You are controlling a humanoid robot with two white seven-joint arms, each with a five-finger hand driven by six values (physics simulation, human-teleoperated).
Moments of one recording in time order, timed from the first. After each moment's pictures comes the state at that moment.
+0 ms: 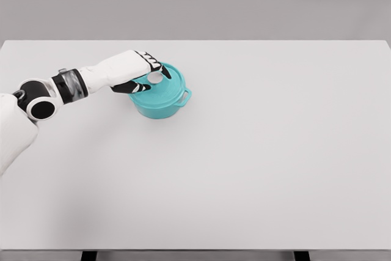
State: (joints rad) left arm -0.69 0.52 -0.63 -1.19 -0.52 -0.61 -0.28; right arm 0.01 0.00 -0.30 0.05 0.25 -0.01 0.09
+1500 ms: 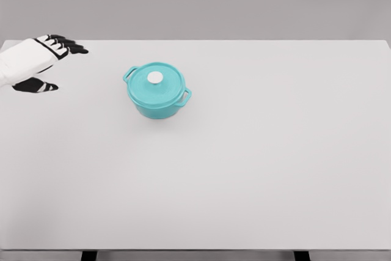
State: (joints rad) left arm -0.41 0.84 -0.25 -1.42 -0.51 -0.61 -0.28; right arm 0.01 0.00 -0.30 0.05 0.25 -0.01 0.09
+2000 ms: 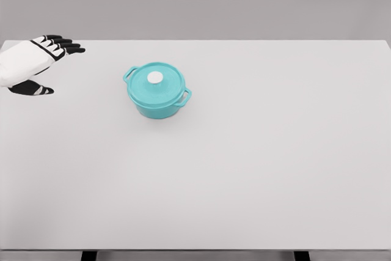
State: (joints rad) left arm -0.39 0.84 -0.23 -1.43 -0.51 -0.61 -0.29; right arm 0.01 0.00 -0.30 0.05 0.25 -0.01 0.09
